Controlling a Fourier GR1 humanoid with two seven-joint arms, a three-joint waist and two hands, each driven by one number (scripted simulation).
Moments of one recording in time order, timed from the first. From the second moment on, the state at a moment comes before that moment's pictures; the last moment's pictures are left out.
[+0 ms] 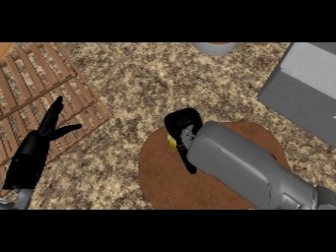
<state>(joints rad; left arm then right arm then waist) -0.08 0.62 -0.39 -1.63 0.20 0.43 0.06 -0.93 -0.15 0.87 -1.03 0.18 0.62 0.82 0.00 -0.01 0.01</state>
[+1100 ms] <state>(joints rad) 0.07 0.66 -0.34 -1.70 0.19 0.52 0.07 -0.88 -0.70 0.74 -1.06 0.41 0.18 0.32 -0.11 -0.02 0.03</state>
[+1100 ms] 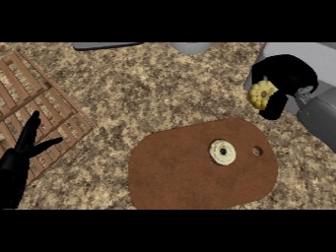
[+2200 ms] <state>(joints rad) -0.01 0.64 -0.36 -1.70 0.19 0.49 0.07 -0.66 -1.16 0.21 -0.73 -0.02 0.14 -0.79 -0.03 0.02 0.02</state>
